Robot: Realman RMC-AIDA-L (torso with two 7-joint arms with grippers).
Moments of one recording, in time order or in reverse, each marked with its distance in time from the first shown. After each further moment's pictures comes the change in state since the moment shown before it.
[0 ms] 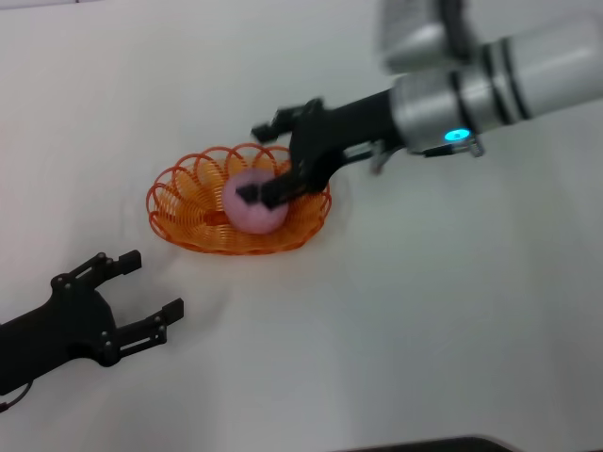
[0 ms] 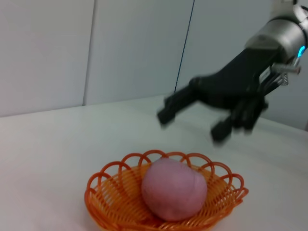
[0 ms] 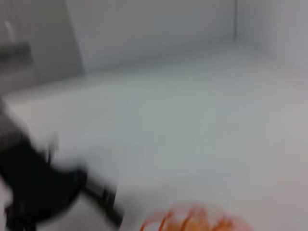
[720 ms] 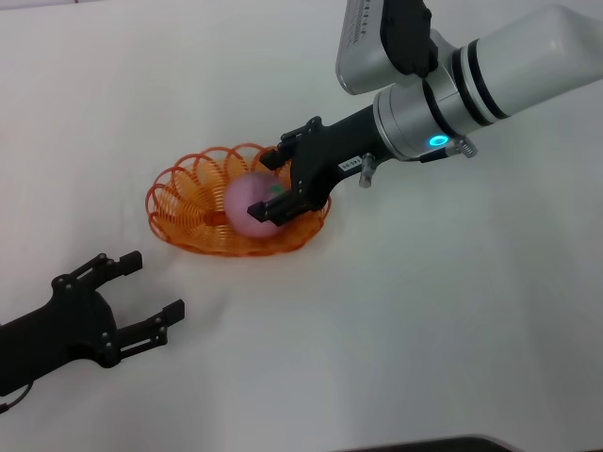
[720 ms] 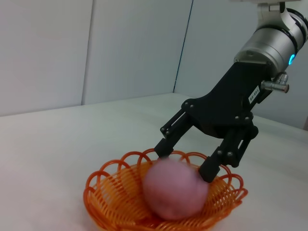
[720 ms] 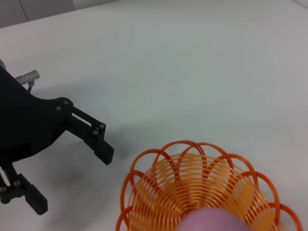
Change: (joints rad) left arm 0.000 0.000 0.003 0.000 0.001 0.000 0.000; right arm 0.110 0.012 -0.093 0.044 -0.214 0.084 0.176
